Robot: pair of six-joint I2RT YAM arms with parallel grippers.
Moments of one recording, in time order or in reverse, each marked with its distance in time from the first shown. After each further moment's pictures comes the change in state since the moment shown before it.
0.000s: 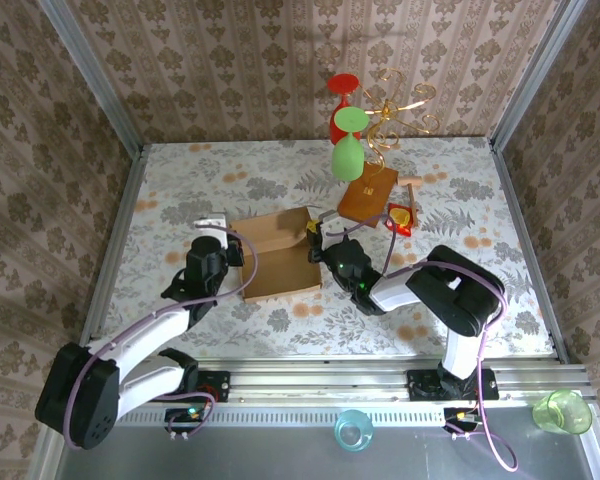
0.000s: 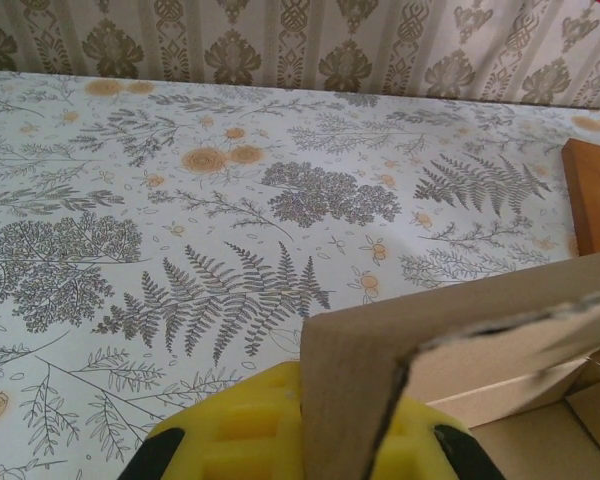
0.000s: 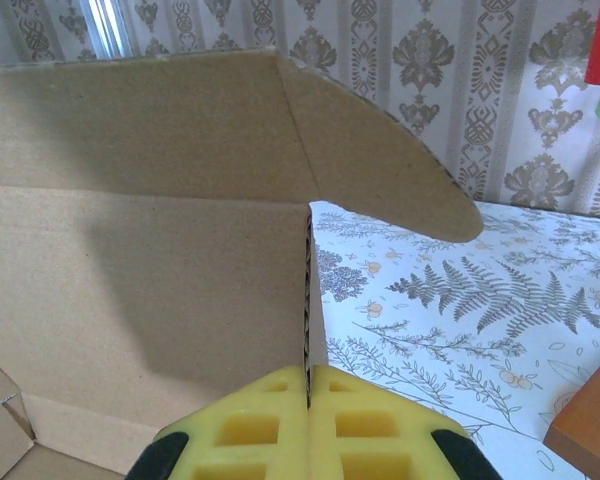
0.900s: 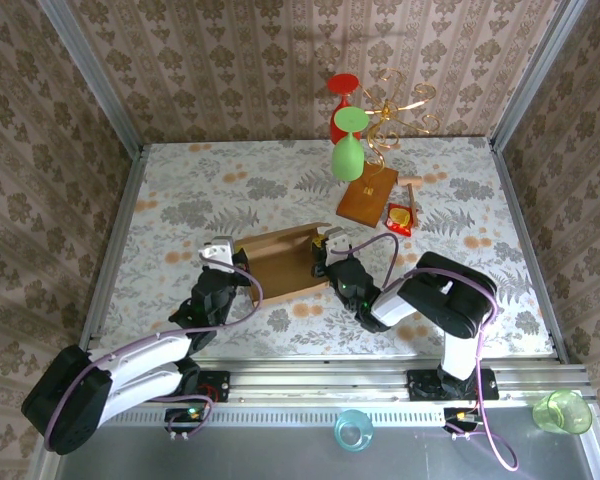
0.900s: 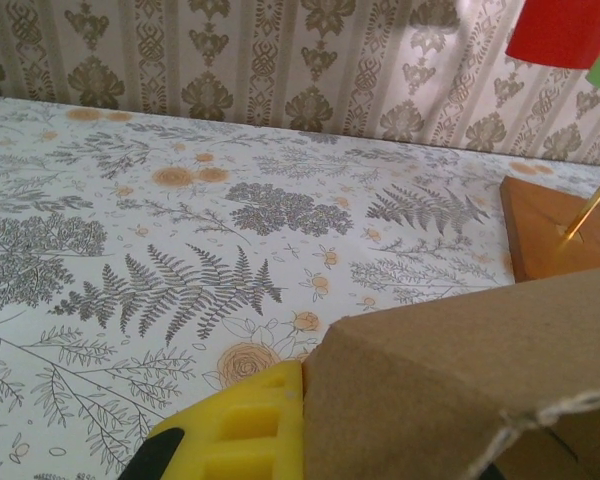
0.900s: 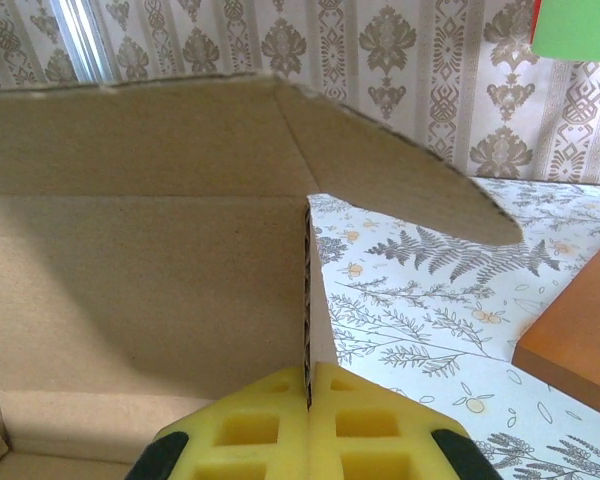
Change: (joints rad) left arm -0.208 -0.071 -0.214 0.281 -0.198 -0.057; right arm 0.079 0.016 -0.114 0.130 0.142 0.033
